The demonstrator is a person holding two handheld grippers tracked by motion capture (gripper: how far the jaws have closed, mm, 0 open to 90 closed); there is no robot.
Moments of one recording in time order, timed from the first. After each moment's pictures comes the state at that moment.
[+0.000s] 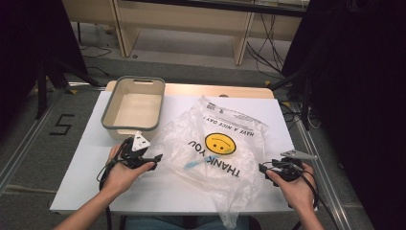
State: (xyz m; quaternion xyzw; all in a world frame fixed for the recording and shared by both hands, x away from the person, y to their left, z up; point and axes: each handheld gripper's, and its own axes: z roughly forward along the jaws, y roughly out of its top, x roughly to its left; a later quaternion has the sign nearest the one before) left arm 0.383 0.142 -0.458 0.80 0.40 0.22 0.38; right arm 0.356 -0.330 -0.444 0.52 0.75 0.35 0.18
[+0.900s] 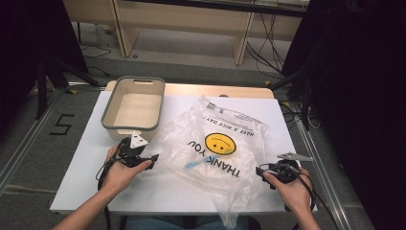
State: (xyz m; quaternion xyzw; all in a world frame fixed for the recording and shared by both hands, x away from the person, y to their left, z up) left arm 0.389 0.151 -0.466 0.80 0.44 0.20 0.36; right arm 0.354 -0.324 -0.455 0.54 0.75 0.35 0.16
